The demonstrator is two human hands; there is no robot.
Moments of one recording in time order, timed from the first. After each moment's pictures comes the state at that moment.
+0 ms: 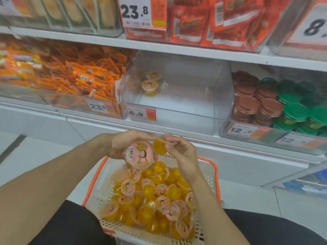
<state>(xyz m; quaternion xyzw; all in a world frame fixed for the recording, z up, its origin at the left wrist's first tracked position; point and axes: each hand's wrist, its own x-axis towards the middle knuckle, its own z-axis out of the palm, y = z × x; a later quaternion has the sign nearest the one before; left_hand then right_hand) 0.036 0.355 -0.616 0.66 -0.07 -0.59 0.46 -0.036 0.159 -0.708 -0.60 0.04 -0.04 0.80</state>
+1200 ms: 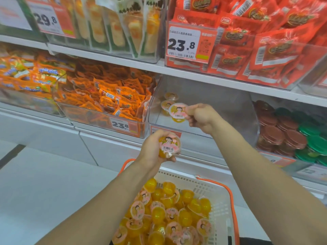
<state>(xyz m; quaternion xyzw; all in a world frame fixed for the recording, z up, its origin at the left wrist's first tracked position) 0.031 0.344 -0.599 0.54 0.10 -0.20 0.81 0.133 0.174 -0.581 -0.75 0.15 0.09 0.64</state>
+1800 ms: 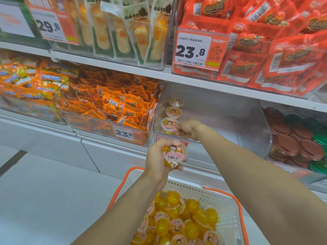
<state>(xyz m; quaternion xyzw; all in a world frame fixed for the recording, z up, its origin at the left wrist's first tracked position) 0.039 0.340 -0.604 0.48 0.13 -0.17 0.85 0.181 0.212 -0.628 -0.78 0.22 0.20 0.55</state>
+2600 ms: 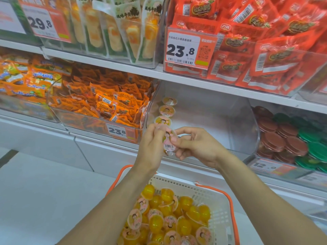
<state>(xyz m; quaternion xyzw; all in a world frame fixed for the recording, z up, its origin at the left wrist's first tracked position) 0.047 0.341 -0.598 0.69 0.01 0.01 0.72 0.050 0.190 -0.571 -0.70 0.00 0.20 0.68</state>
